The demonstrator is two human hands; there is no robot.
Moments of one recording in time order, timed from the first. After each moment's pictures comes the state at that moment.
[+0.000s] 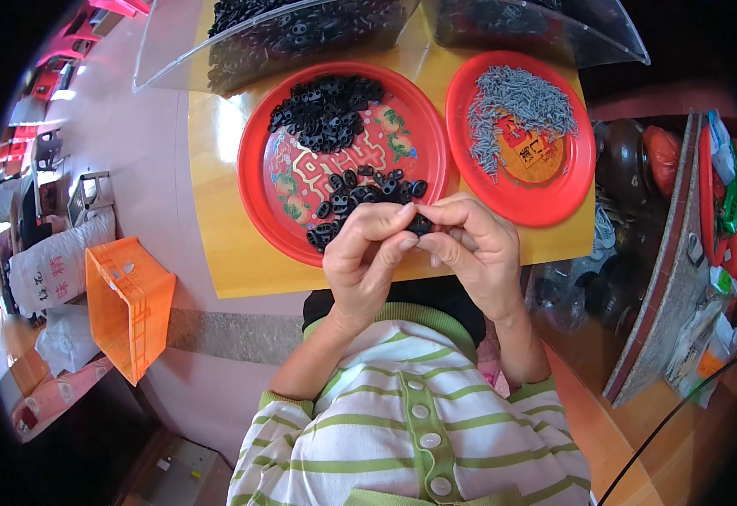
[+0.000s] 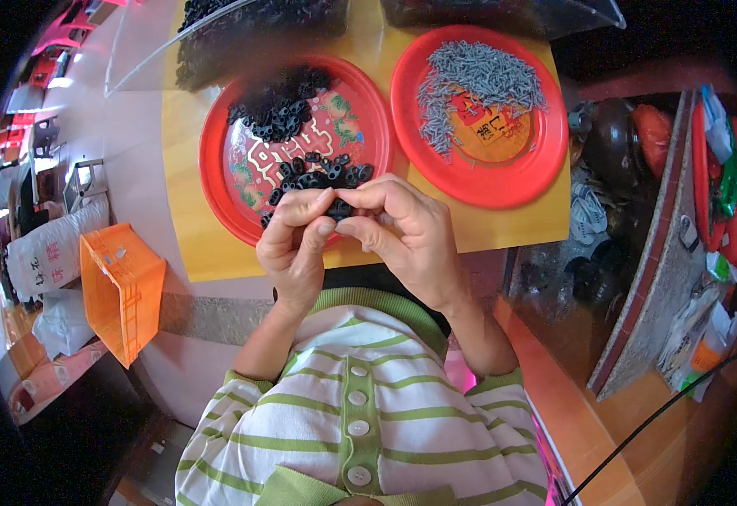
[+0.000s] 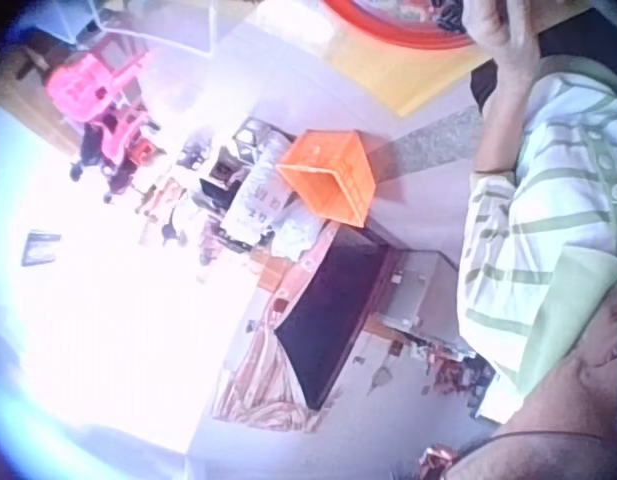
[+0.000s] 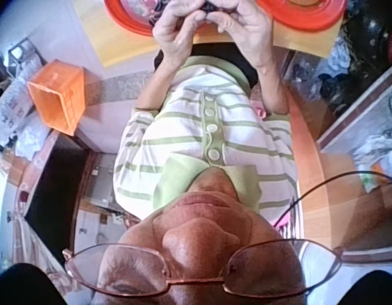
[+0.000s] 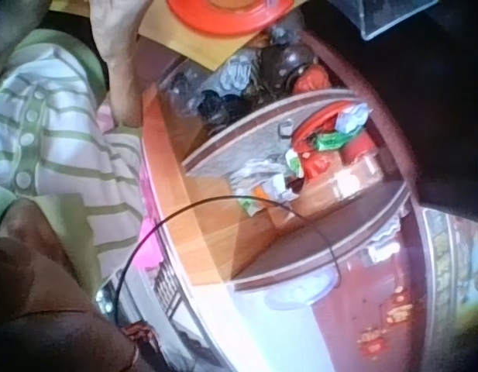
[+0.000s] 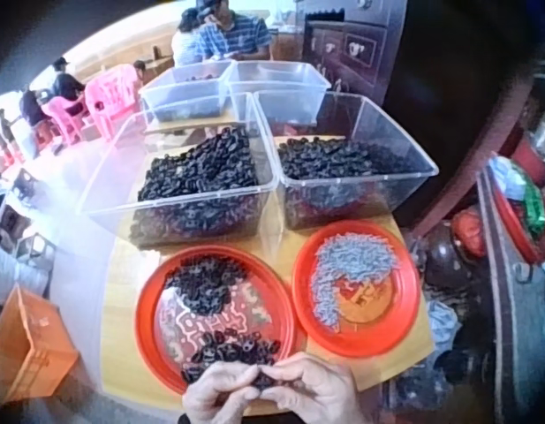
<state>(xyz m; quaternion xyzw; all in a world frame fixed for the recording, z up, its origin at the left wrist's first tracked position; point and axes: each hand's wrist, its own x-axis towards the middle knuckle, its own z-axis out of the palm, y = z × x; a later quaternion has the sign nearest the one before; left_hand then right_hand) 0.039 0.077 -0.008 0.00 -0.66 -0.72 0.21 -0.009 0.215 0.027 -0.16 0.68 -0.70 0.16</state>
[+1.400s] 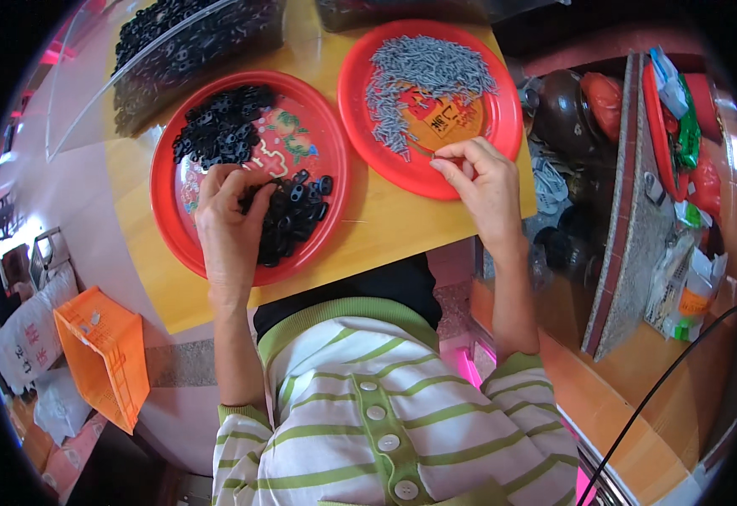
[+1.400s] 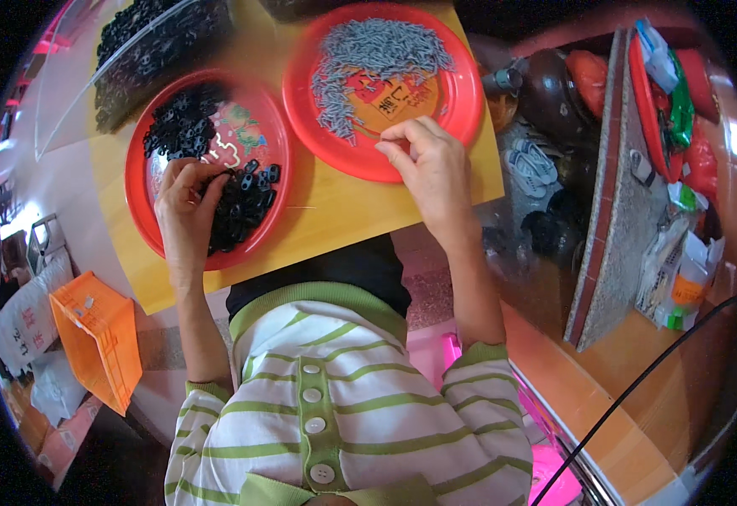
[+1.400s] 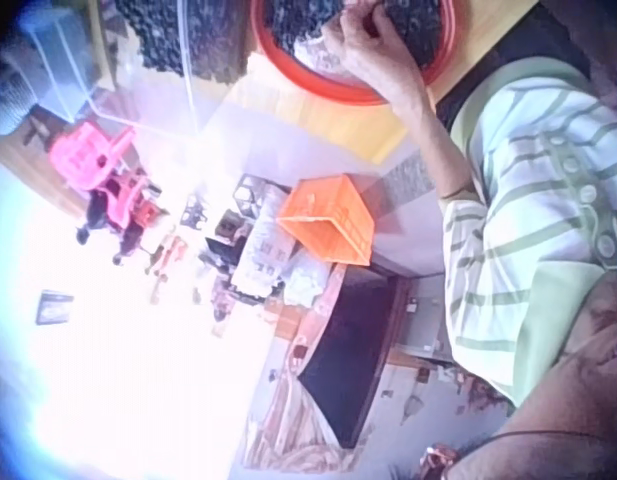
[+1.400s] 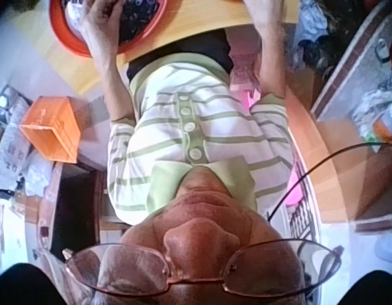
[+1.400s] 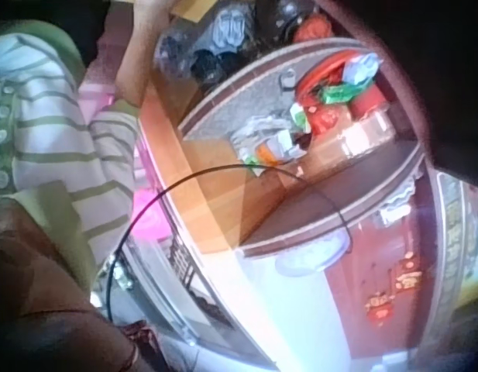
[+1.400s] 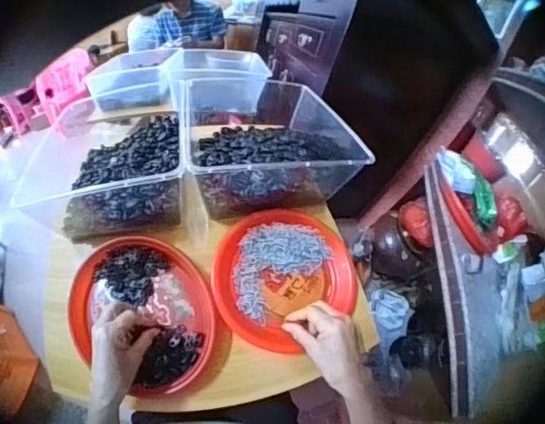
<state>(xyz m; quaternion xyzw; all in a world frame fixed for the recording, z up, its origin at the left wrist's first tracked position) -0.009 0.036 0.001 0.07 -0.92 -0.38 0.08 -0.055 0.310 0.007 -0.07 0.93 -0.36 0.02</state>
